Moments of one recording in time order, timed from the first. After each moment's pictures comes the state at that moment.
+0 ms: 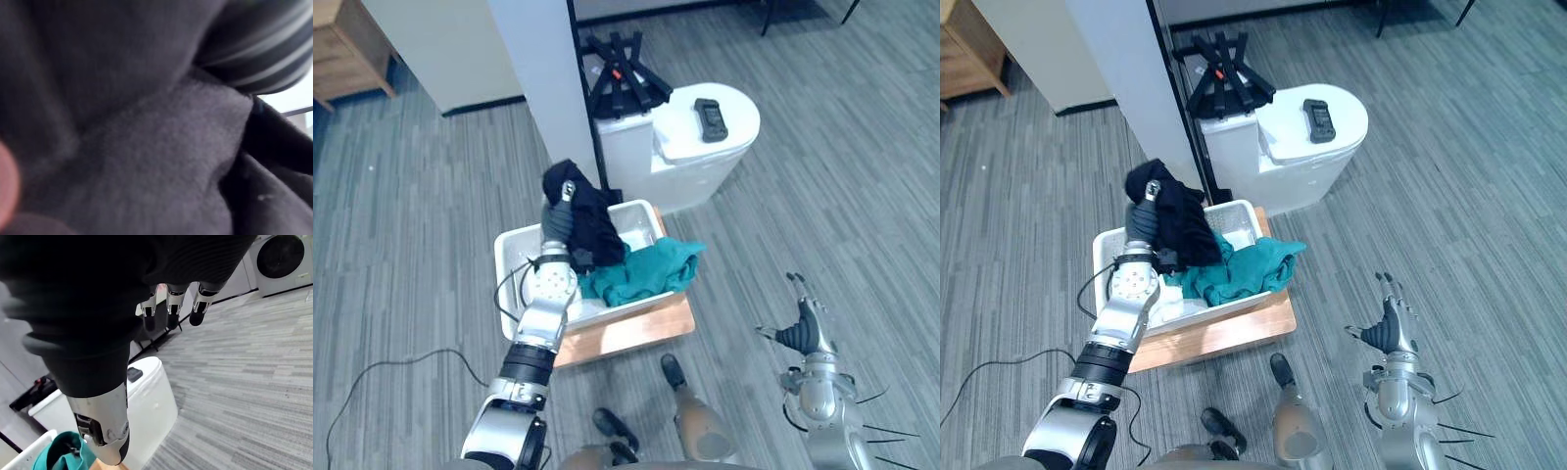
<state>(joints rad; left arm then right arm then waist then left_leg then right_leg) -0.45 0.09 -0.08 0.42 0.10 -0.07 0.33 0.25 -0.16 -0.09 -0.15 -0.73 0.04 -0.22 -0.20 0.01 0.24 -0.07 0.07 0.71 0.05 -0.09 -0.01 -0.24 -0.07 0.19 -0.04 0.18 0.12</state>
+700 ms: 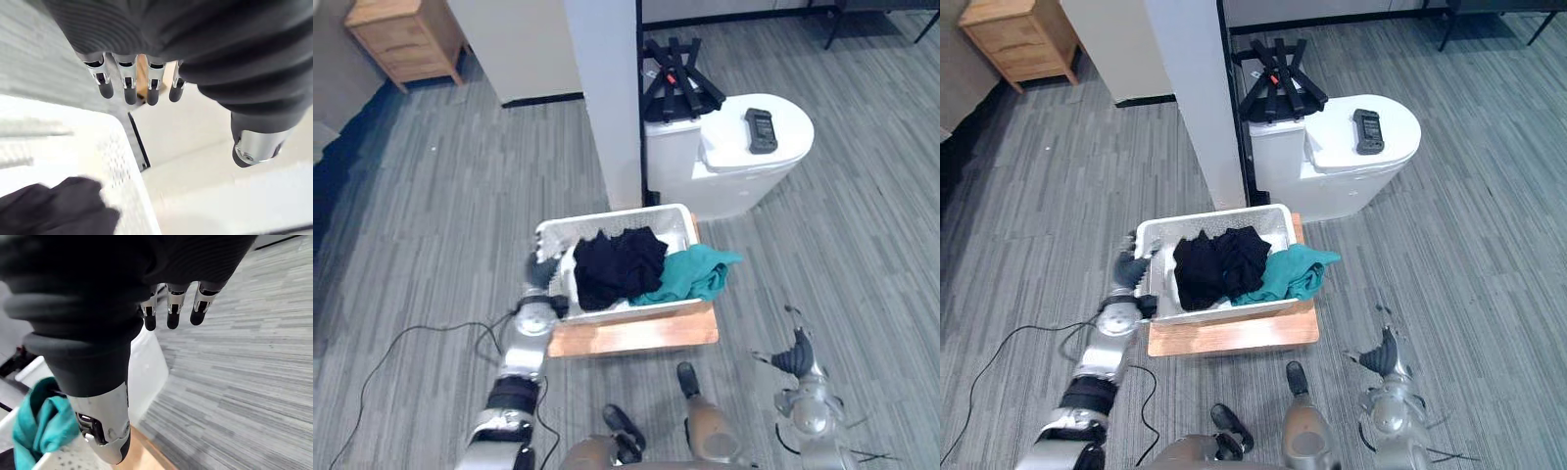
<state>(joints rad) -0.17 0.26 0.16 0.41 0.11 -0.06 0.27 0.29 -0.17 -0.20 0.21 -0.63 0.05 -0.19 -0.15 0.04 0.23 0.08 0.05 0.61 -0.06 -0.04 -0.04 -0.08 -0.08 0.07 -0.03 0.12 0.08</state>
